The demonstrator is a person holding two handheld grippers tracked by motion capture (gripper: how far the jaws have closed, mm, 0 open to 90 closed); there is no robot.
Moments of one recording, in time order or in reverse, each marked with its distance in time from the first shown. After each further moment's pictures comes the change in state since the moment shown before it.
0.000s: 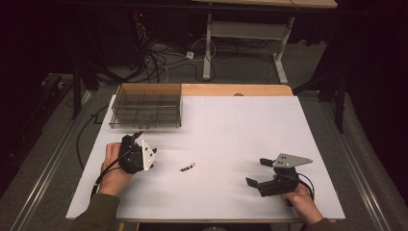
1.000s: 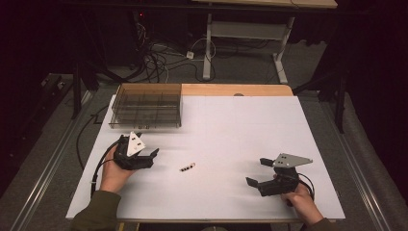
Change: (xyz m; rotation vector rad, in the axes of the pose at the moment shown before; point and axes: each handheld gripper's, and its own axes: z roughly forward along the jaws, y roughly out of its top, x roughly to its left) left arm 0.025 -0.012 0.005 -0.071 -0.279 -0.379; right arm 0.000 0.000 0.000 -0.002 -0.005 0.003
